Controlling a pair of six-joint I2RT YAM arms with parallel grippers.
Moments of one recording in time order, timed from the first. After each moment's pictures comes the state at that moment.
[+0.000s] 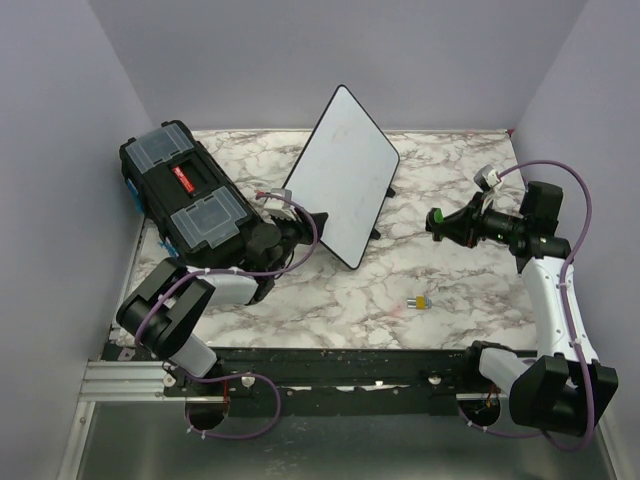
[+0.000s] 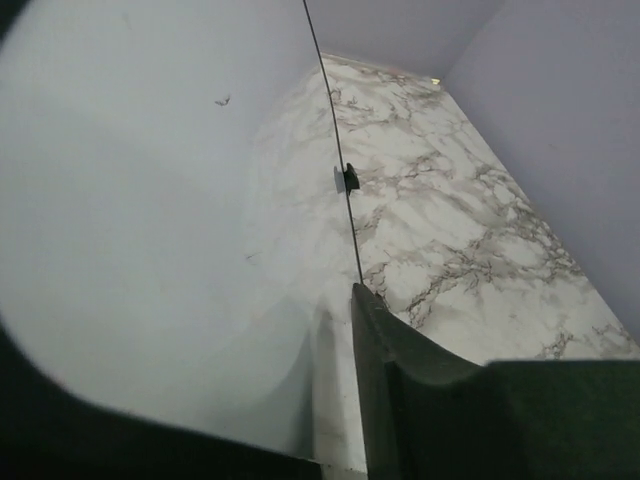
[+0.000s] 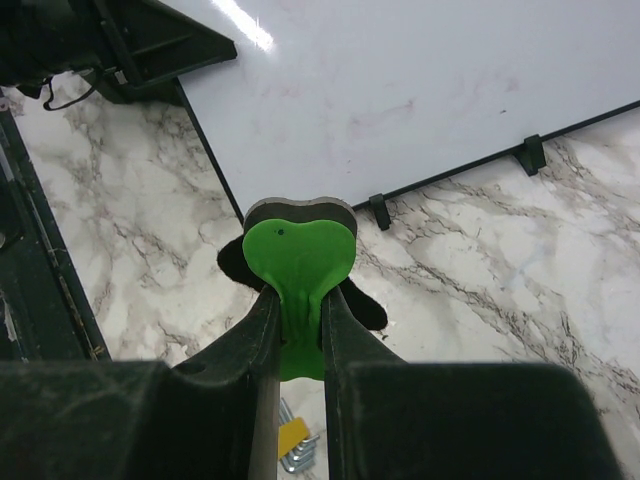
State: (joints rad) left arm -0.62 1.54 0.52 1.02 -0.10 -0.51; right arm -0.21 1.06 0.89 -0.46 -1.11 -0.38
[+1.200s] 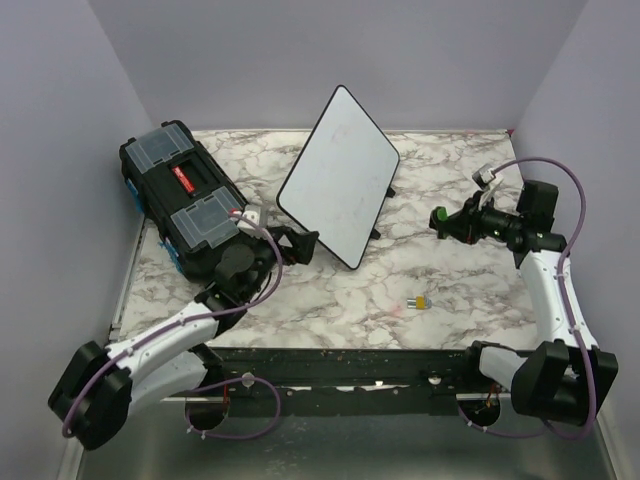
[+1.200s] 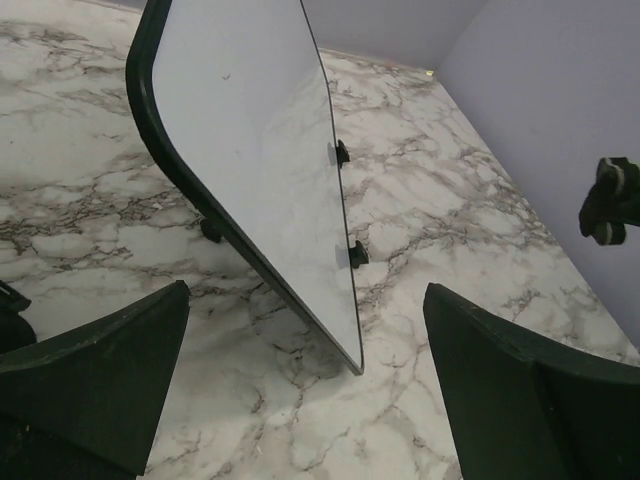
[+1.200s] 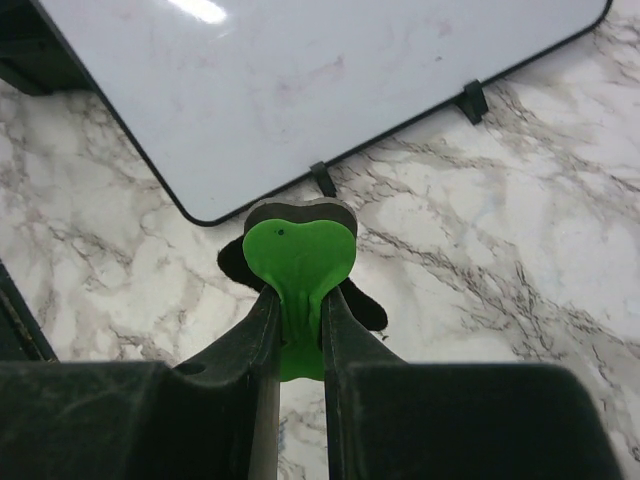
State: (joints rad) left arm -0.68 1.02 0.40 0.59 -0.18 -0.48; right arm -0.21 1.11 0.88 -0.44 -1.00 -0.37
